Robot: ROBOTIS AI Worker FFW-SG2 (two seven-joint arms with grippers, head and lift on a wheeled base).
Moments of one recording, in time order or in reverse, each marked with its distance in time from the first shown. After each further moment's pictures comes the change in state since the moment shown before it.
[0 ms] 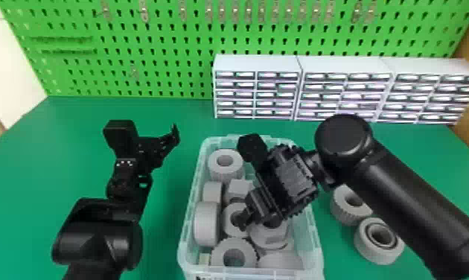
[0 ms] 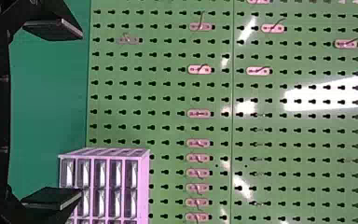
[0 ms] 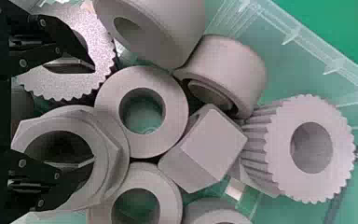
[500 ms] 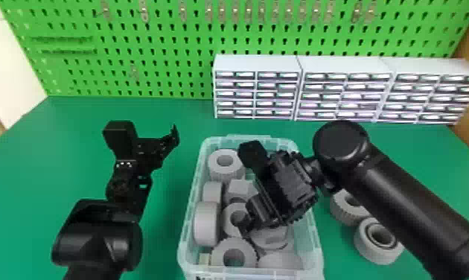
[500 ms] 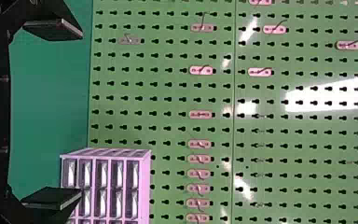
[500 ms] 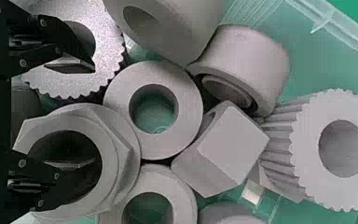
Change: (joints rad) left arm 0.004 0.000 0.001 0.000 0.003 0.000 0.000; right arm 0.004 0.000 0.016 0.030 -0.003 -0.002 0.001
